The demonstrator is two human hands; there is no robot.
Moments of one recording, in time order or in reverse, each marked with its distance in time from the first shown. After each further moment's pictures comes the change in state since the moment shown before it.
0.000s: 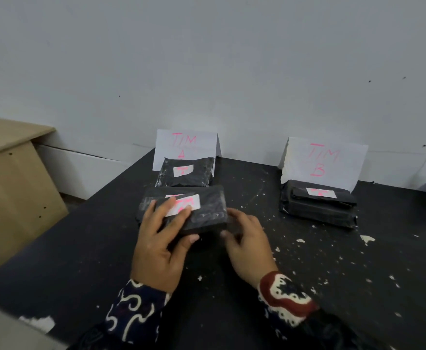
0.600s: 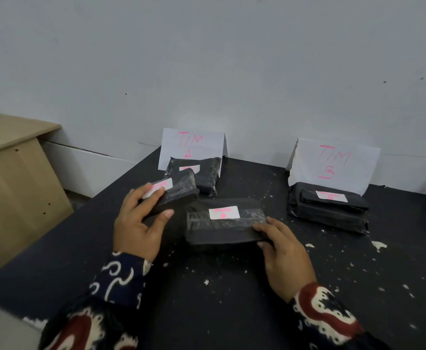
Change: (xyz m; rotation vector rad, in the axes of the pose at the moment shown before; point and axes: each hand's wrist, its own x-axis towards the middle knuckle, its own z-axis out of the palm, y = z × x) left_hand 0.031 -0.048 -0.015 0.007 0.071 -0.251; right_hand -0.014 0.025 -0.034 -0.299 0.128 -0.127
